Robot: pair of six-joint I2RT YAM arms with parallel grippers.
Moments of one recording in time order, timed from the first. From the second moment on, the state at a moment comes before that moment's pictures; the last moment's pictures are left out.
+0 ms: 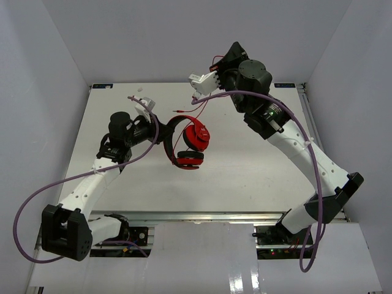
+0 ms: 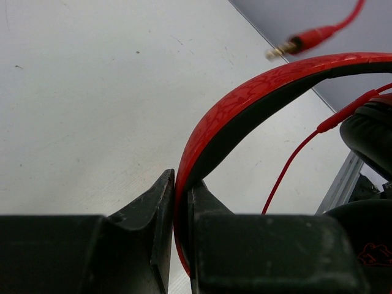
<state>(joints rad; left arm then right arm) -0.28 1.17 0.84 0.11 0.60 -0.24 0.80 1.52 1.84 -0.23 0.46 -1.91</state>
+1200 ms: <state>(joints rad) -0.10 1.09 0.84 0.20 0.88 -0.60 0.60 1.56 1.89 -0.90 0.15 -0.96</state>
